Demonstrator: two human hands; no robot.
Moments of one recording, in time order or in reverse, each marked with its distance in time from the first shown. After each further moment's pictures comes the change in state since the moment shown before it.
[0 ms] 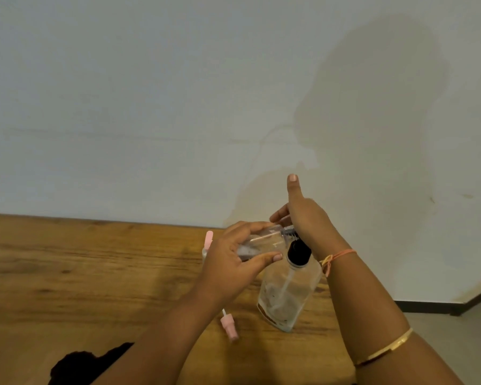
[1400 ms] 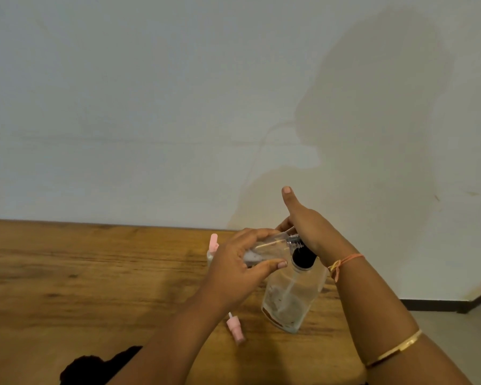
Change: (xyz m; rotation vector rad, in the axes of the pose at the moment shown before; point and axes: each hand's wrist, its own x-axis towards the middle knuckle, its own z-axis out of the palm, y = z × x) left_hand -0.002 -0.004 -0.003 0.067 -0.065 -0.032; right_hand -0.004 0.004 -0.002 -0.090 -0.125 0.040
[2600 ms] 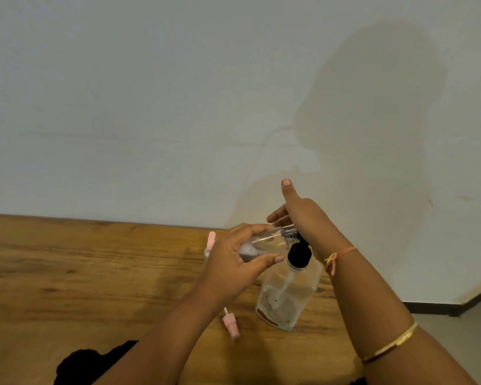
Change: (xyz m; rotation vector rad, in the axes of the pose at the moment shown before) left_hand -0.002 0.006 -0.002 -0.082 0.048 -0.002; right_hand 0.002 -0.006 0.000 0.077 0.064 -0.074
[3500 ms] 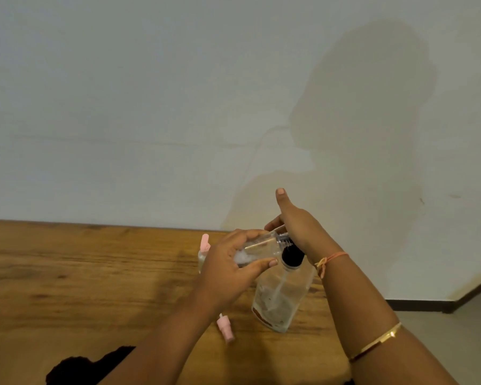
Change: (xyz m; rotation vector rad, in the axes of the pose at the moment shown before) left_hand 0.001 -0.006 0.008 0.058 0.005 -0.011; right_hand -0.001 0.009 -0.003 -0.009 -0.043 0.080
